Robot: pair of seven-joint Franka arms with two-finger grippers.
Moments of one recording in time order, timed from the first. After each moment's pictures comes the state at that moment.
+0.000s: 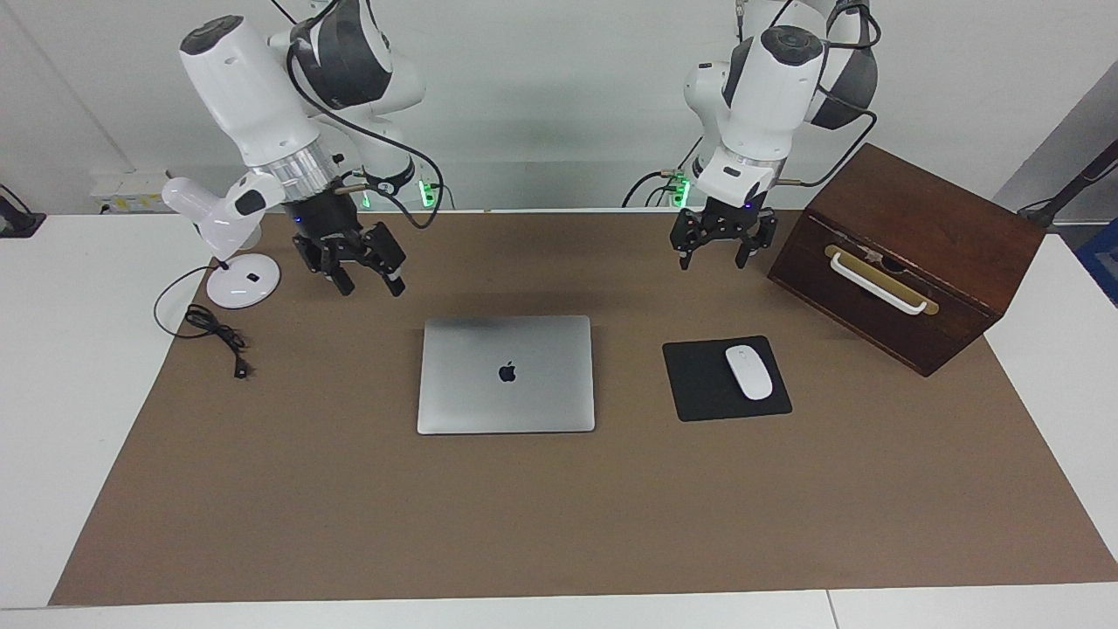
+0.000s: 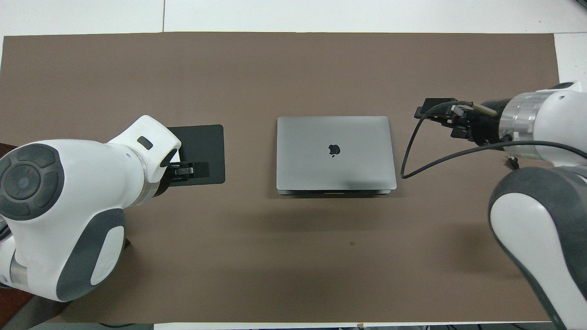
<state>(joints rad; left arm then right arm) -0.27 -0.18 -0.13 -2.09 -0.04 2.05 -0.42 0.39 -0.10 -0.22 -1.99 0.29 2.21 0.45</state>
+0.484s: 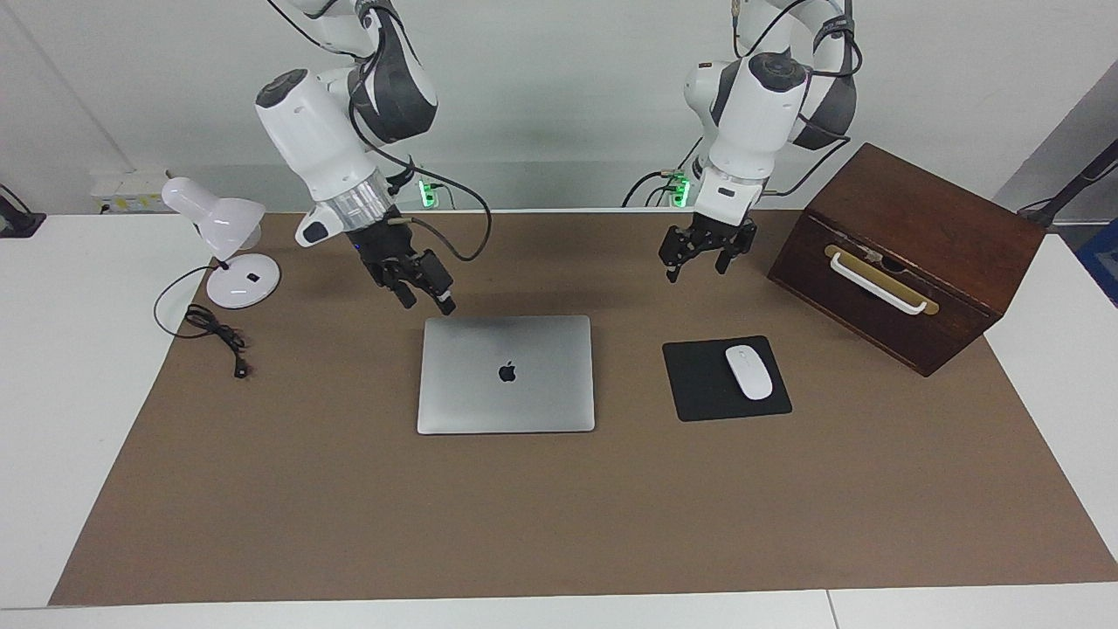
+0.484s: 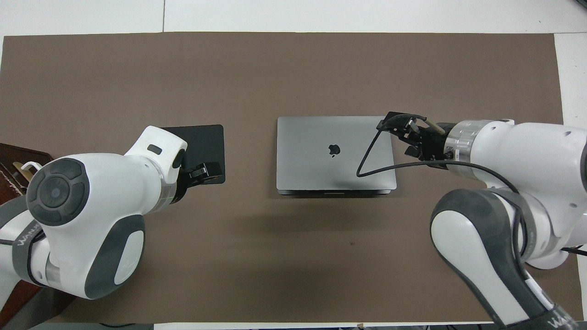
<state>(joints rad) -0.29 -0.18 -0.14 -2.20 -0.14 2.18 -0.68 0.59 -0.10 -0.32 -2.17 0.40 2.45 0.61</state>
